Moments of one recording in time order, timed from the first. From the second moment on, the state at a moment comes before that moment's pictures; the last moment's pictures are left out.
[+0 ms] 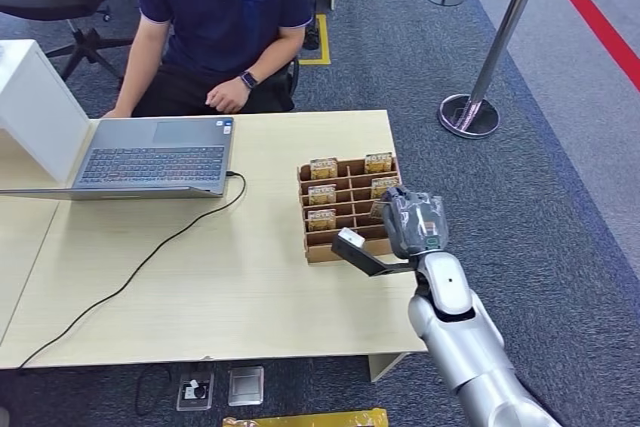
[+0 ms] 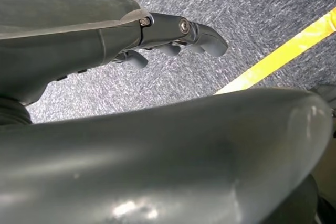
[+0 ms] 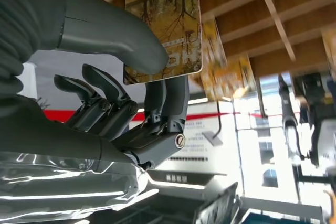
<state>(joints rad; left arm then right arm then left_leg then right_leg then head) -0.08 -0.13 0.88 -0.19 -1.48 0.07 0.00 -0.28 0.01 0.25 -1.44 1.43 -0.50 0.01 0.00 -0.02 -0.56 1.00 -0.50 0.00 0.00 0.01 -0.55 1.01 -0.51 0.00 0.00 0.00</state>
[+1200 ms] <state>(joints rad) -0.13 -0.14 0.86 -0.18 -1.51 0.07 0.03 -0.71 0.32 0.10 -0.84 1.48 -0.70 -0.21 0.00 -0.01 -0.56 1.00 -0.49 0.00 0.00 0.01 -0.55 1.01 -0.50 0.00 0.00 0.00</state>
